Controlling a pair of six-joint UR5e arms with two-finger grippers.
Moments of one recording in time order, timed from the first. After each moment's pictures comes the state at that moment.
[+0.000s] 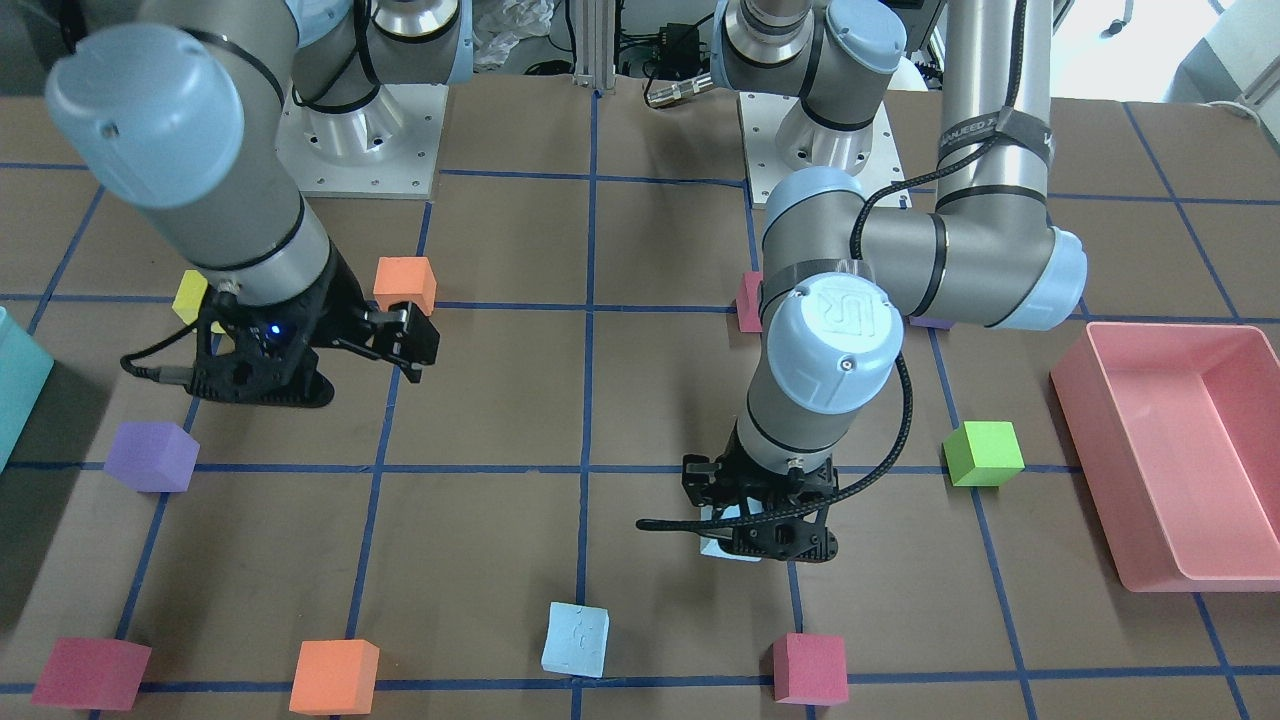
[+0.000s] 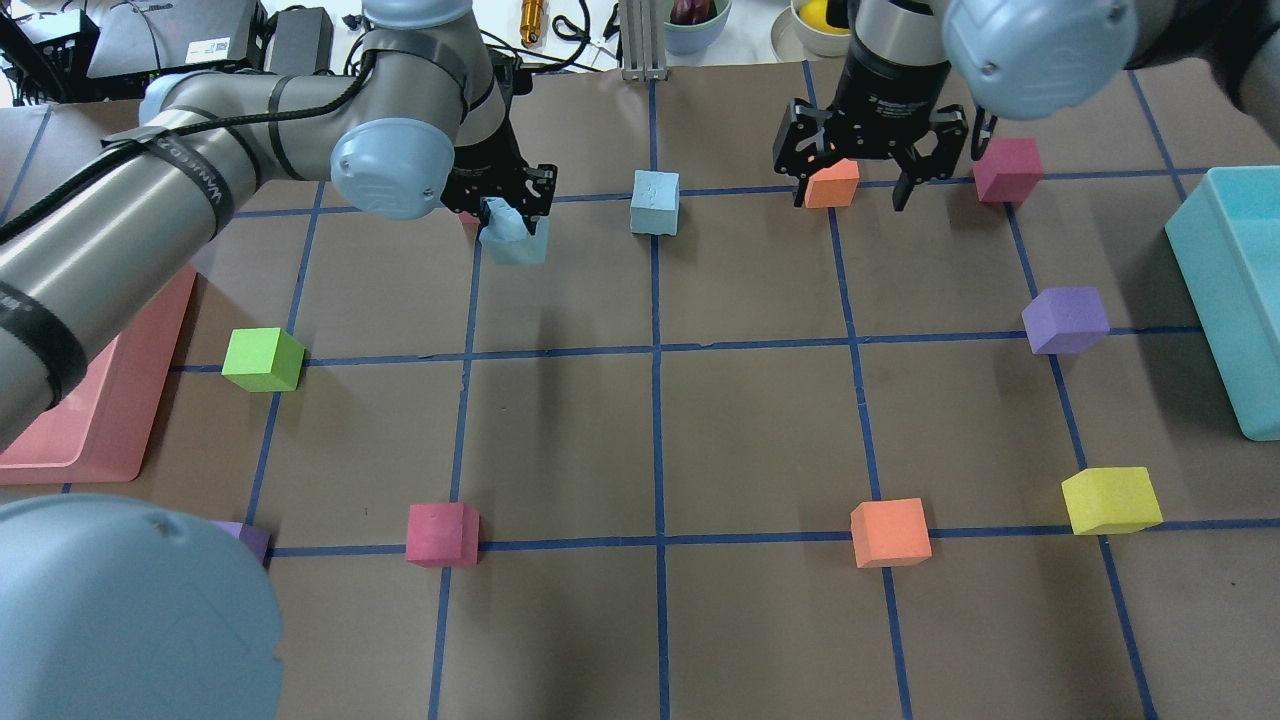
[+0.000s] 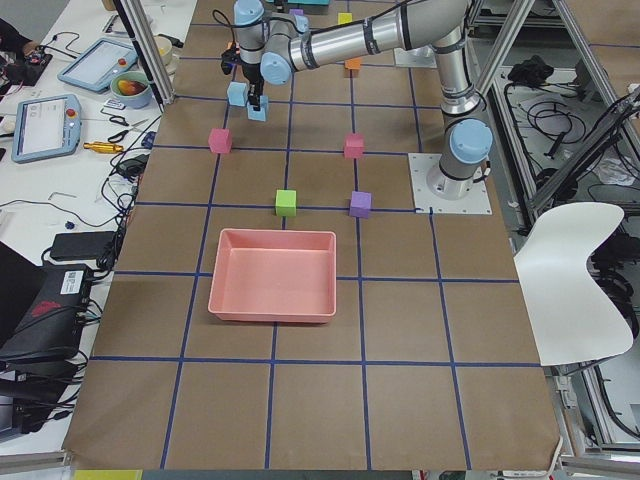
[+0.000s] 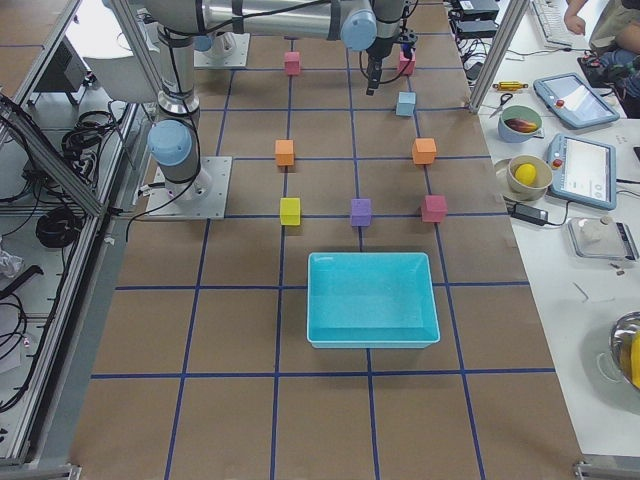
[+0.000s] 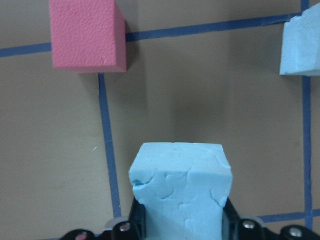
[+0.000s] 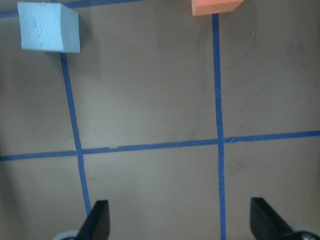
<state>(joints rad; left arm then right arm) -1.72 -2.08 -1.41 -1.17 1.57 -0.06 1.62 -1.38 1.48 -1.62 -1.52 0.13</state>
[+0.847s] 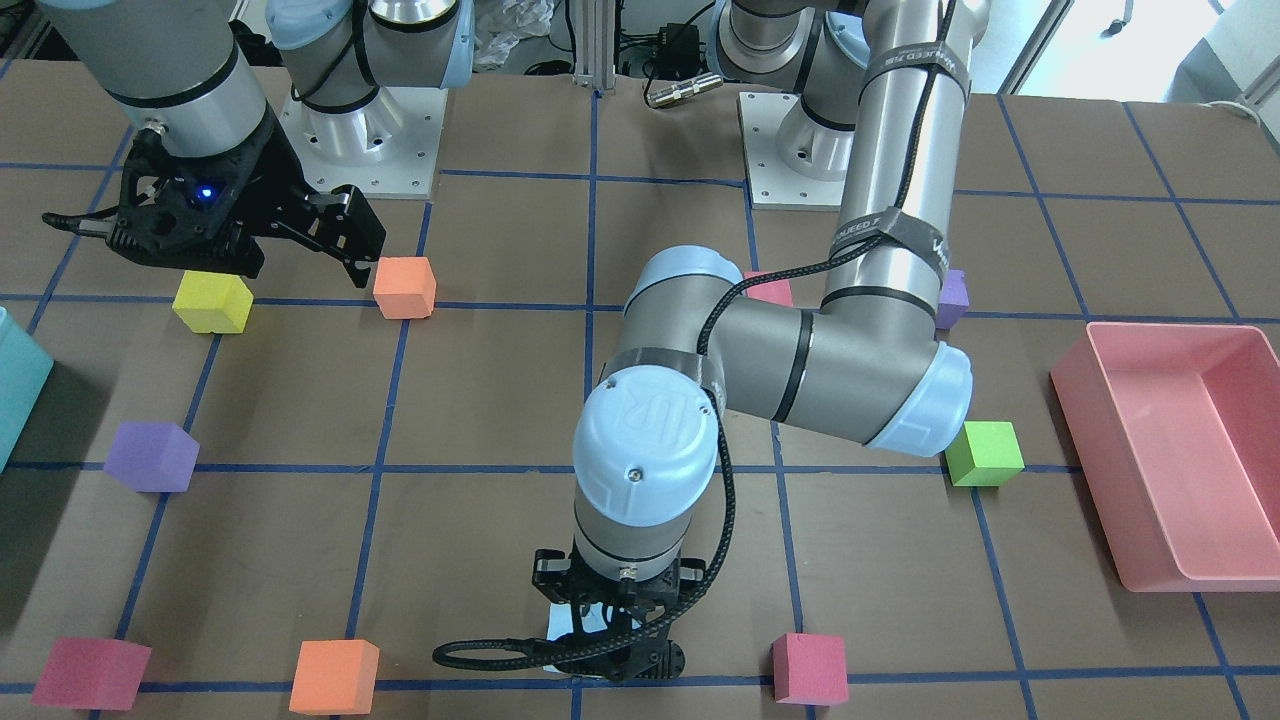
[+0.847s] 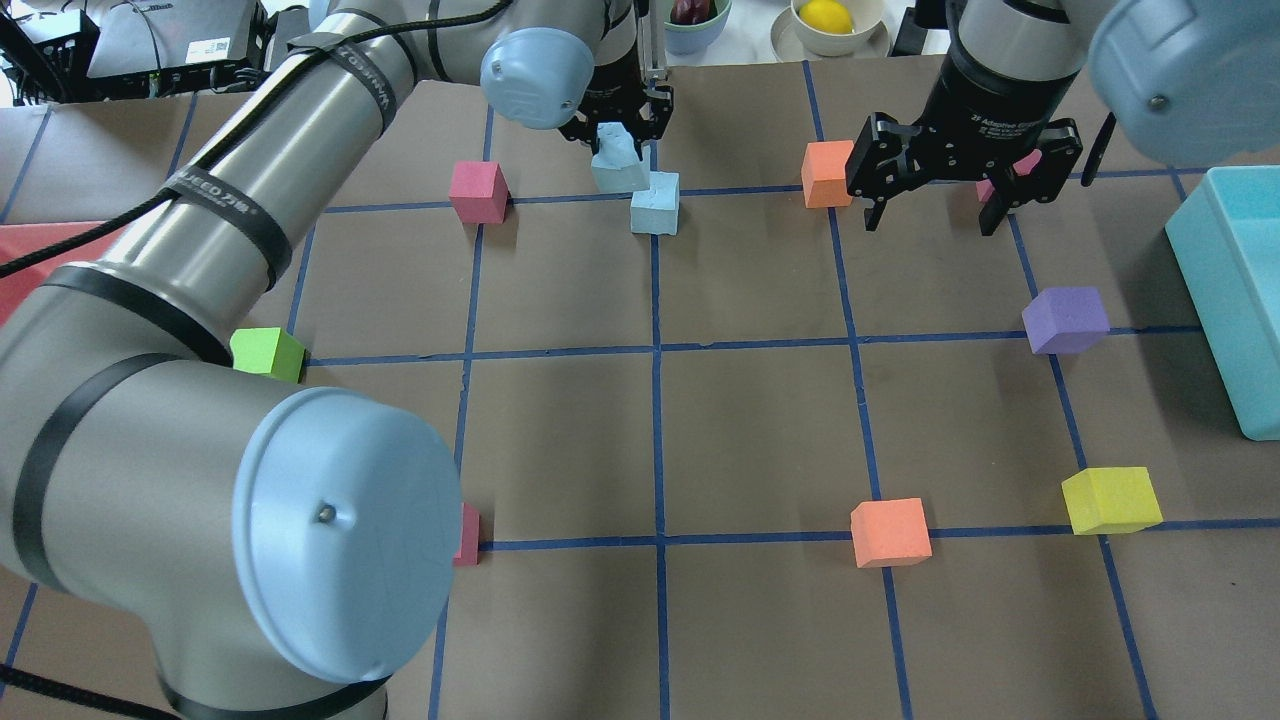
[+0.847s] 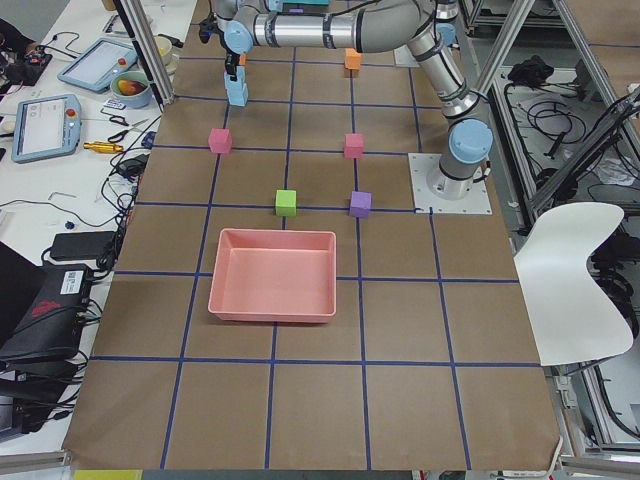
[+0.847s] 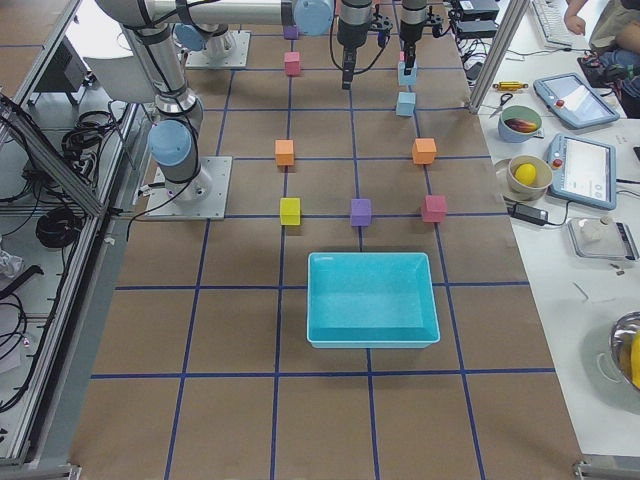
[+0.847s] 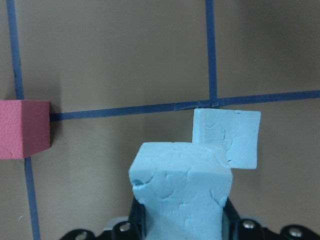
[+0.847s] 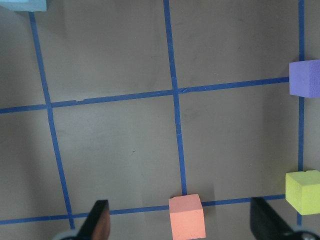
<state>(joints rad) -1.85 -2.35 -0.96 -1.29 1.57 -0.22 1.58 -1.53 1.54 -1.55 -1.55 0.11</state>
